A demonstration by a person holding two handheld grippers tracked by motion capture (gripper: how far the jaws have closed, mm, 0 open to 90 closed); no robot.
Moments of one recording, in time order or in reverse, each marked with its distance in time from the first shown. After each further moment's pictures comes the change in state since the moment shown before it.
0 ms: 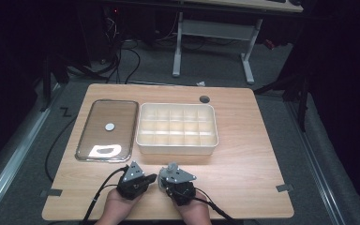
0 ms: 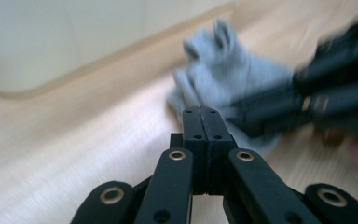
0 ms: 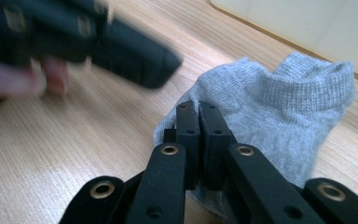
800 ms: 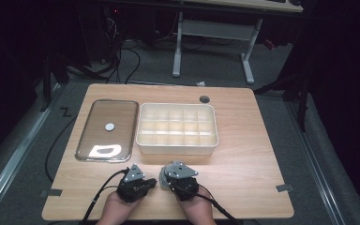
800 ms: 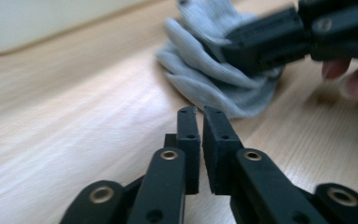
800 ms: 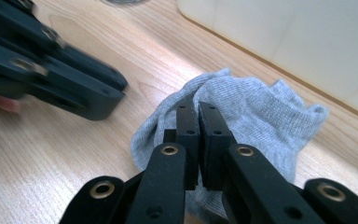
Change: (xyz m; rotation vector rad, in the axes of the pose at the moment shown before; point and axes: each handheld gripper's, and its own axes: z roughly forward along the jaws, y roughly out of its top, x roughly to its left) left arm -0.005 -0.014 0.010 0.142 -0.038 -0.022; right arm -0.010 0.010 -0.006 0.021 -0.067 -0.007
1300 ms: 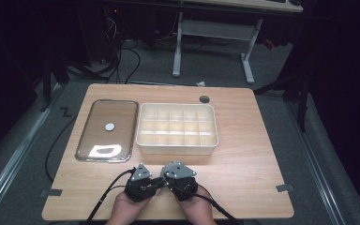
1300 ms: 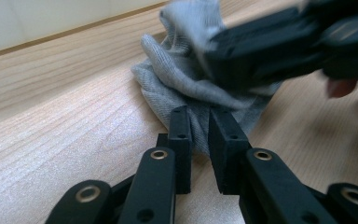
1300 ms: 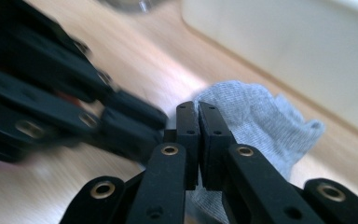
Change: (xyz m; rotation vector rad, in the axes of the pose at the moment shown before) left arm -0.007 0.007 0.011 -0.048 -0.031 -0.070; right arm 0.007 0.013 -0.012 -0.038 -0.012 -0.035
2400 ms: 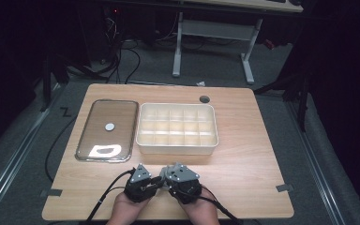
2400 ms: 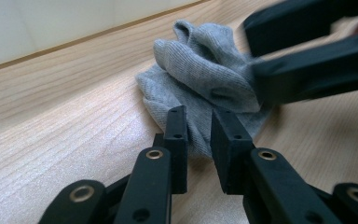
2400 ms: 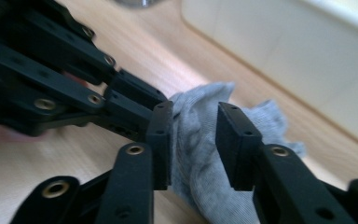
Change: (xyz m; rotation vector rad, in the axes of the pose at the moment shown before) left arm -0.002 -0.001 -0.002 -0.030 0.022 0.014; right arm -0.002 -0.003 -0.020 0.027 -0.022 -0.038
